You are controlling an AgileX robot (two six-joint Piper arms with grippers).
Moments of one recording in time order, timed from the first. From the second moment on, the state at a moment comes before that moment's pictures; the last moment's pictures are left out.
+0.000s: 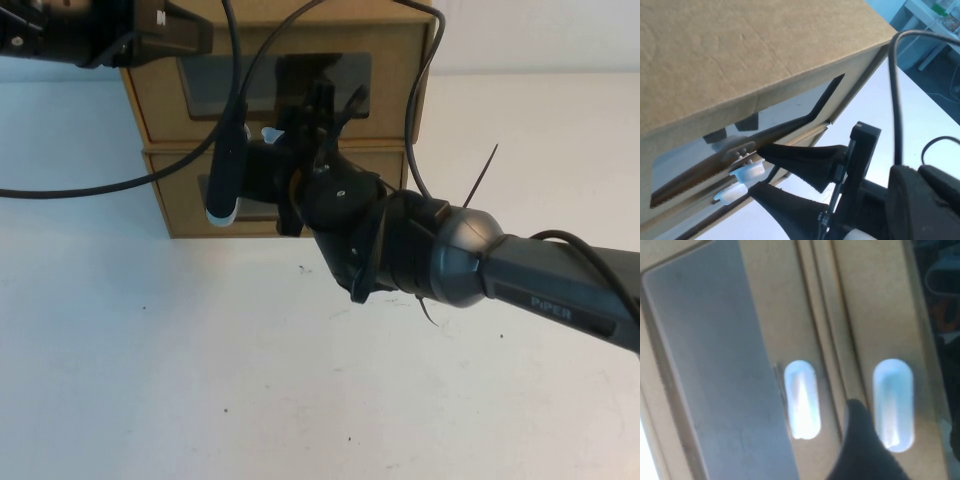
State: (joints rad) right arm 0.84 2.08 -1.64 -1.66 0.49 0.68; left arm -0.08 1.56 -1.57 -0.95 1.04 0.75
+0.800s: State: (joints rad) right arm 0.85 2.11 -1.64 -1.67 0.43 0.67; left arm -0.08 1.56 -1.57 -0.95 1.05 0.75
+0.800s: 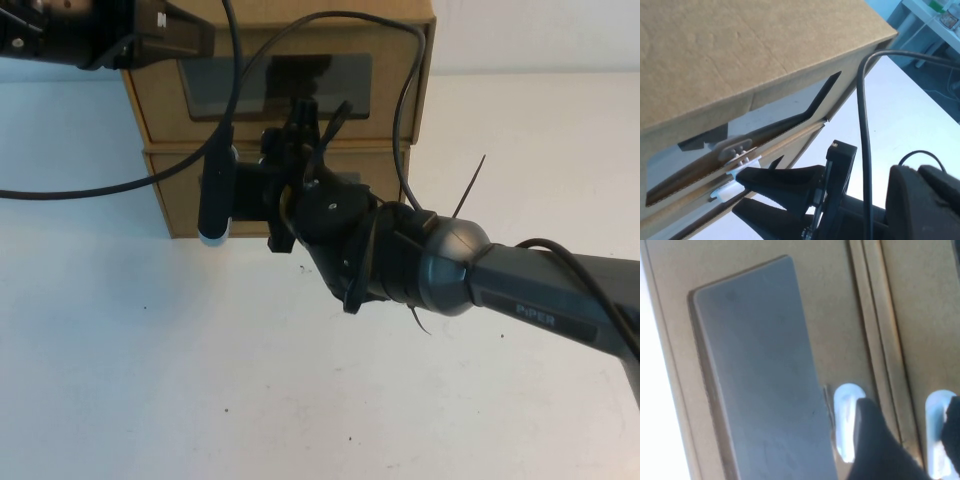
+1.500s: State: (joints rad) right arm 0.82 2.12 -1.69 -1.67 0.42 0.66; left arm -0.08 1.56 -1.57 -0.95 1.06 0.75
